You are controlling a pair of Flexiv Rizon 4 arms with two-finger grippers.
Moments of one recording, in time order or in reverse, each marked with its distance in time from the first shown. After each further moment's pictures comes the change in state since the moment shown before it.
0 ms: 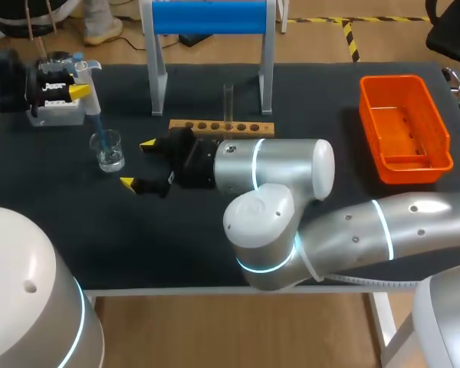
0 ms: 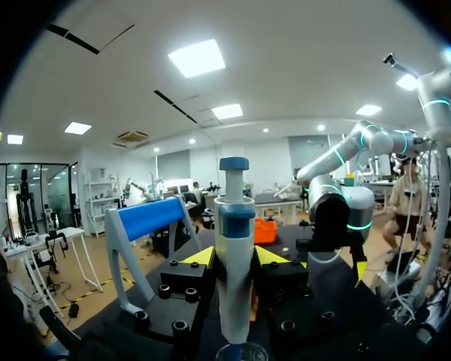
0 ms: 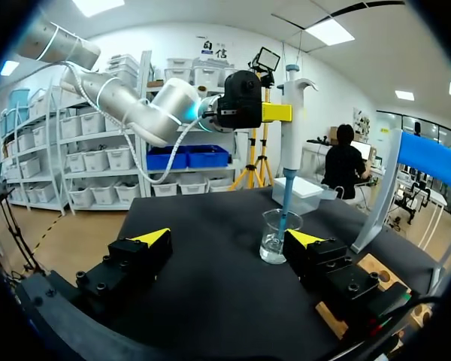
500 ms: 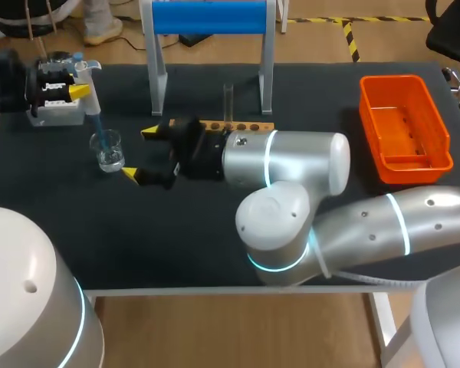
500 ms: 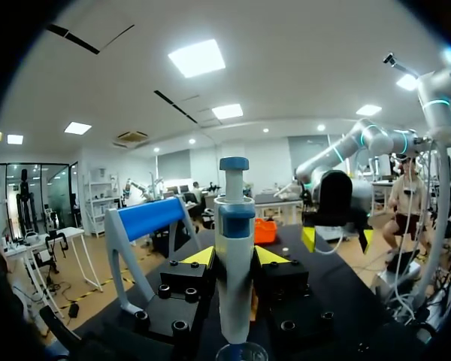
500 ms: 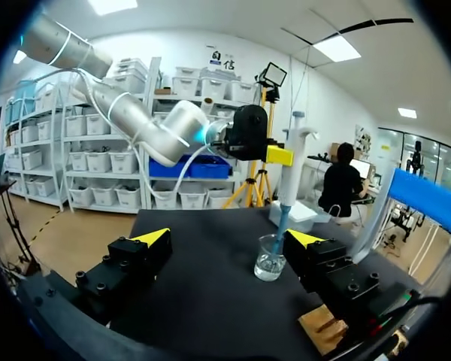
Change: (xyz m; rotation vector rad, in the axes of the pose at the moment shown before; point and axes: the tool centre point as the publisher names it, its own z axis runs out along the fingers) left arm 0.000 0.000 0.000 0.000 0.000 0.000; right arm 0.006 0.046 -0.034 -0.052 -0.004 -0.073
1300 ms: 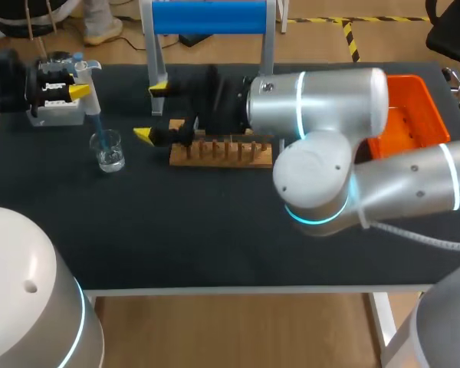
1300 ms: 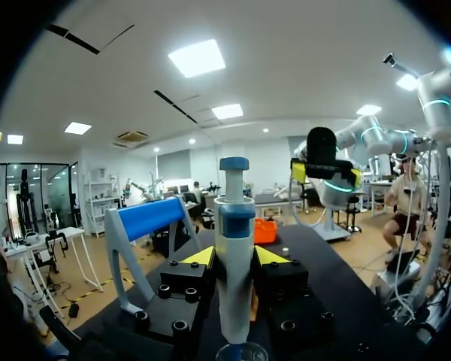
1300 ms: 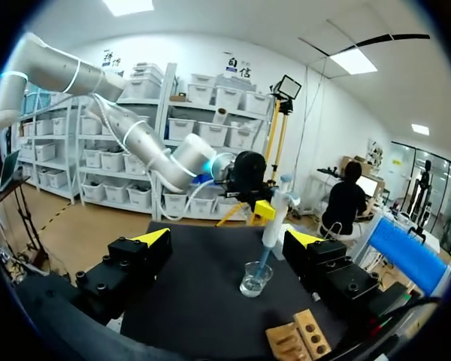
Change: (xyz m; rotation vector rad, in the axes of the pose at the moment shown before) left arm 0.000 0.000 0.000 0.000 0.000 0.000; right arm -0.024 0.088 -0.052 -0.005 0.080 -0.080
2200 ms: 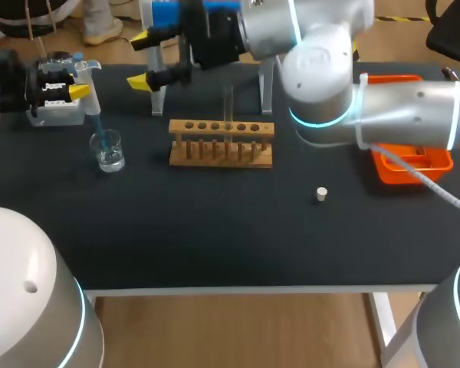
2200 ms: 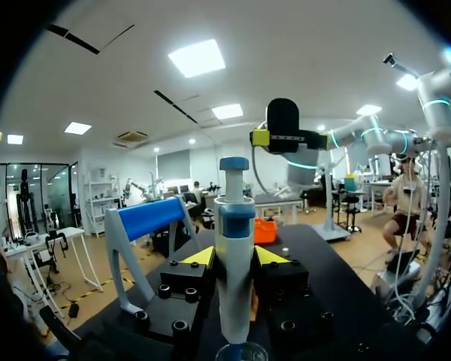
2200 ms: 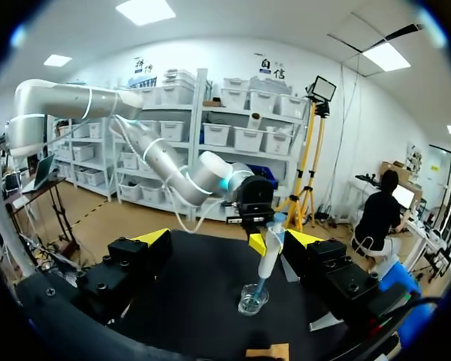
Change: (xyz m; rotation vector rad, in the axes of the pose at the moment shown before) left arm 0.000 0.000 0.000 0.000 0.000 0.000; right arm -0.053 0.053 0.018 0.002 0.279 -0.019
